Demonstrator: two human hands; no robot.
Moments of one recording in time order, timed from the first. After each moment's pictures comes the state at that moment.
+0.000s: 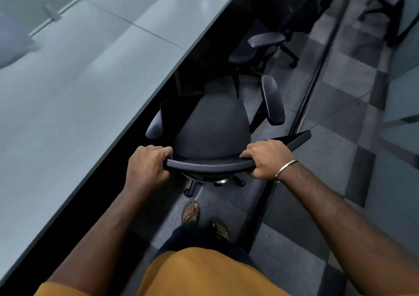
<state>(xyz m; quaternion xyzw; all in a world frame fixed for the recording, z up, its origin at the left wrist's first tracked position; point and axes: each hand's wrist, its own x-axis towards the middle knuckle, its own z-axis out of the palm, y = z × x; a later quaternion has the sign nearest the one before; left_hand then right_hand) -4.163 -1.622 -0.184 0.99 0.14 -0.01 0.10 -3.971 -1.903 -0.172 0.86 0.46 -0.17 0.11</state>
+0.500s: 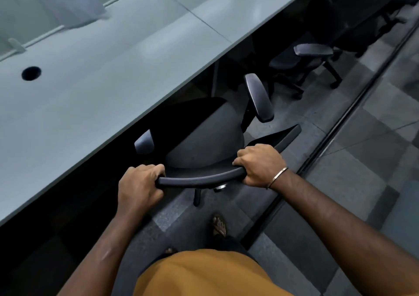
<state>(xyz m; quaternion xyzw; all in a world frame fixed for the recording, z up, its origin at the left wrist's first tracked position) -4.319 -1.685 -0.191 0.95 0.32 -0.02 0.07 -4.043 -1.875 -0.175 0.76 0.63 -0.12 0.13</state>
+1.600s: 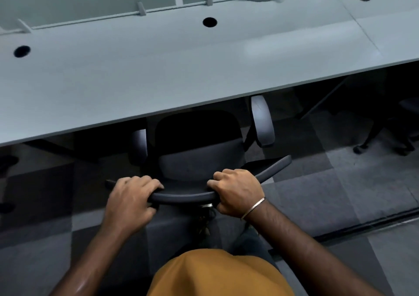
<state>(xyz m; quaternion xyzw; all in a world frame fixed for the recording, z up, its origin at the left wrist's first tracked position) -4.762 -1.759 -0.173 0.85 0.52 -0.05 0.11 -4.471 -1.797 -0.179 0.54 0.83 -0.10 0.03</state>
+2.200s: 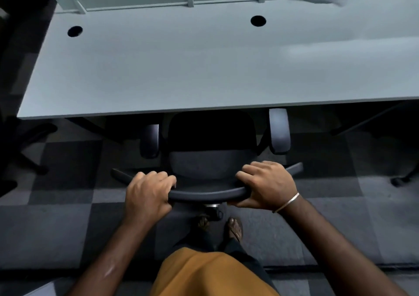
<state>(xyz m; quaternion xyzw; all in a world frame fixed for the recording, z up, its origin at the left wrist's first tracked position) -4.762 -1.750 -0.181 0.81 0.59 -0.05 0.04 -4.438 -1.732 -0.193 0.44 0.89 -0.01 -0.09</state>
